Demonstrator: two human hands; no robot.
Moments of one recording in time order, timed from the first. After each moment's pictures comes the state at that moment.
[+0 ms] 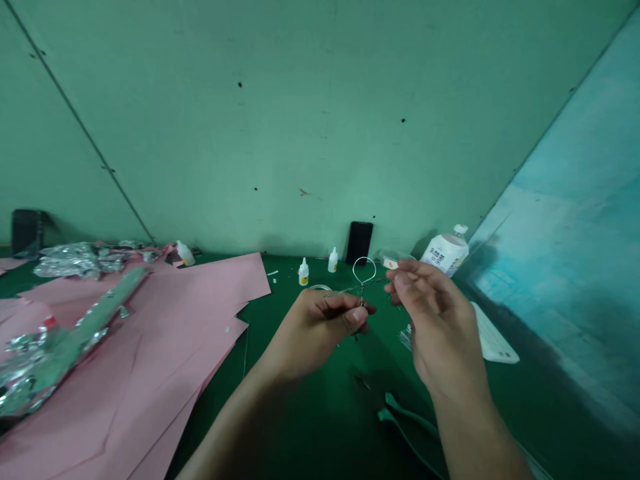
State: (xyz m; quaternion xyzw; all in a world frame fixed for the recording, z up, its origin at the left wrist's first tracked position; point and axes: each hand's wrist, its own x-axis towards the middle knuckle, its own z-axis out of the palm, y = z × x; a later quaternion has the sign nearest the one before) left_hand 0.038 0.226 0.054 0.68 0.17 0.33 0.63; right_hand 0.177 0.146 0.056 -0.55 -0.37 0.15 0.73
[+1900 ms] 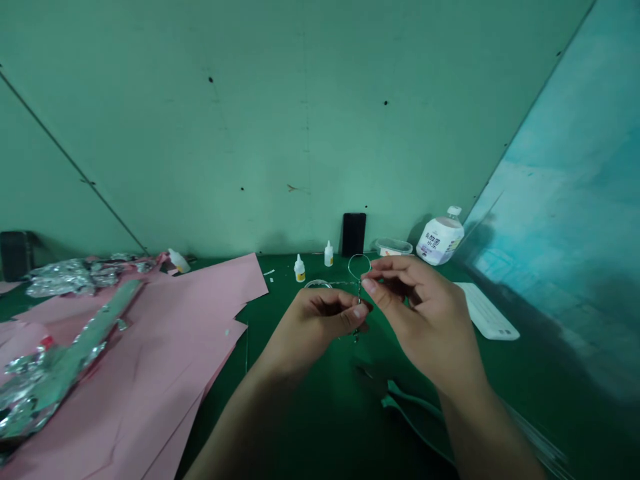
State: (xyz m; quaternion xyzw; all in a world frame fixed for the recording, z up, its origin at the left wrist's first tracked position) left_hand 0.047 0.225 0.047 0.62 0.19 0.26 0.72; right_hand 0.183 0.133 0.063 -0.64 -0.50 0.06 0.58
